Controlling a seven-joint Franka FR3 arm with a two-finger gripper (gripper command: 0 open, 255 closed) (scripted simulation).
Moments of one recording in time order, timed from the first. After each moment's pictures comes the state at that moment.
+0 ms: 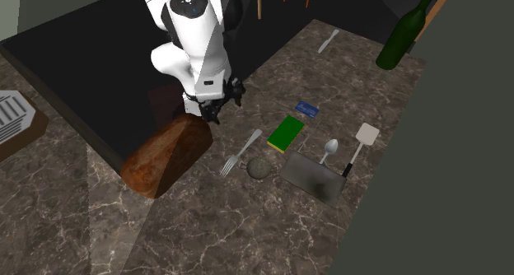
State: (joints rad) arm 0.04 -0.60 0.00 -2.47 0.09 1.90 -0.32
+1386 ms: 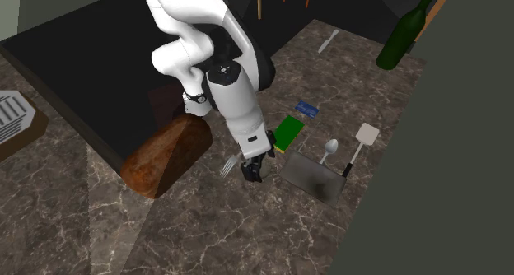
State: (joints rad) arm 0.13 -0.10 -0.04 -2.31 0.19 2.52 -0.67
